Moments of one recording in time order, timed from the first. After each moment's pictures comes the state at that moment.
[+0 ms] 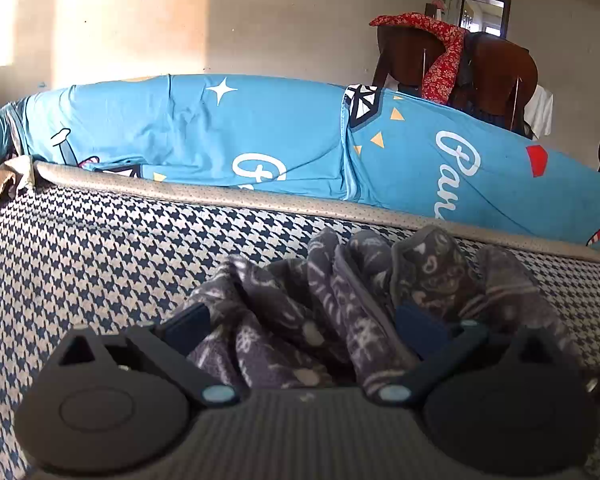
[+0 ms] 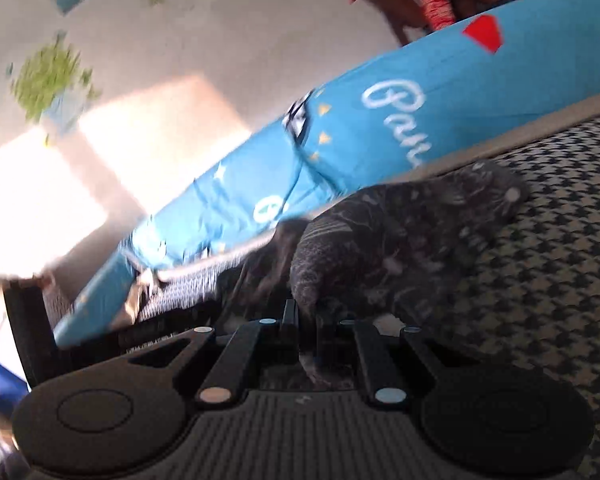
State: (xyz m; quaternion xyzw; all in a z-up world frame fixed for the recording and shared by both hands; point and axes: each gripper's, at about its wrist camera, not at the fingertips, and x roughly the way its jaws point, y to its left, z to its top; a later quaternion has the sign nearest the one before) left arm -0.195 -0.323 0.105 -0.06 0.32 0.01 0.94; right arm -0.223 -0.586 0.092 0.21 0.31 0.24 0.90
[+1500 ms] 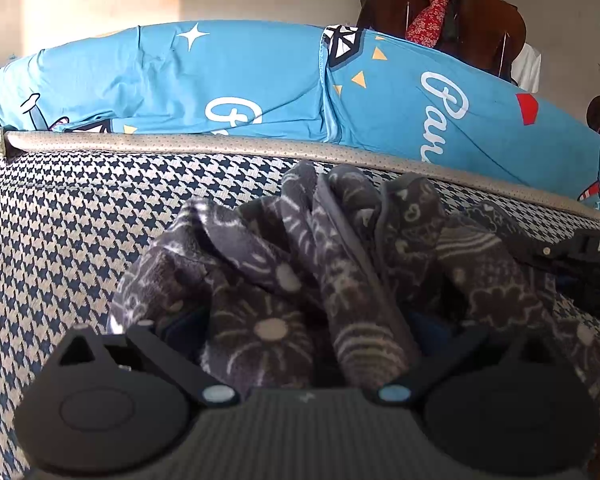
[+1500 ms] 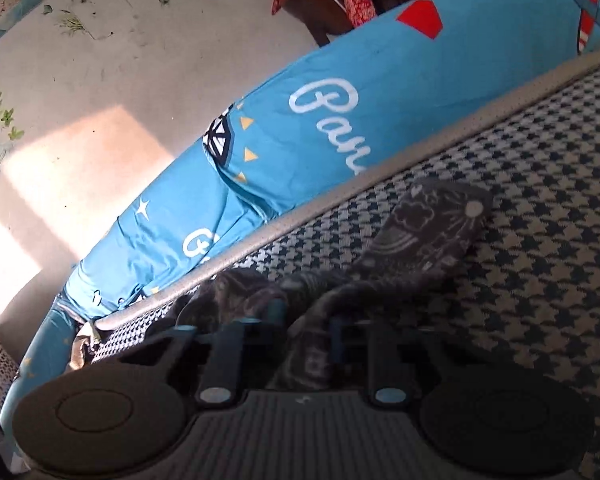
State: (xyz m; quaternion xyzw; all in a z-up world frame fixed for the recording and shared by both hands) left arm -0.185 -0.331 0.080 -0.05 0.39 -0.03 0.92; right arm -0.174 -0.575 0.072 0.27 0.30 0.10 0.91
